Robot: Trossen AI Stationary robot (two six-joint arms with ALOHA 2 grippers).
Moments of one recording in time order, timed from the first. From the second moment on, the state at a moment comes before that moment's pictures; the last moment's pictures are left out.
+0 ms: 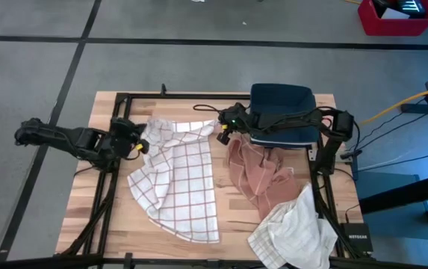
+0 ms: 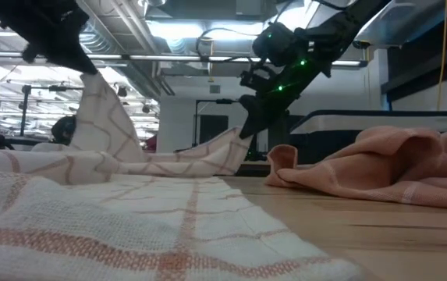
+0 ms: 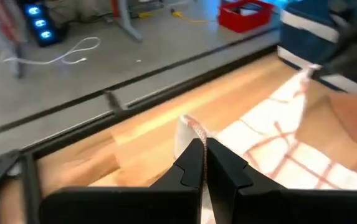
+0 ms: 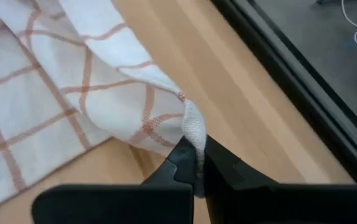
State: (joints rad) left arm -0.18 0.61 0.59 -0.79 -1.00 -0.71; right arm -0.30 1.77 1.05 0.01 0.25 0.00
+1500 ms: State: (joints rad) left arm -0.18 0.85 0.60 -0.82 -0.01 -0.98; right arm 0.21 1.78 1.08 0.02 0.00 0.06
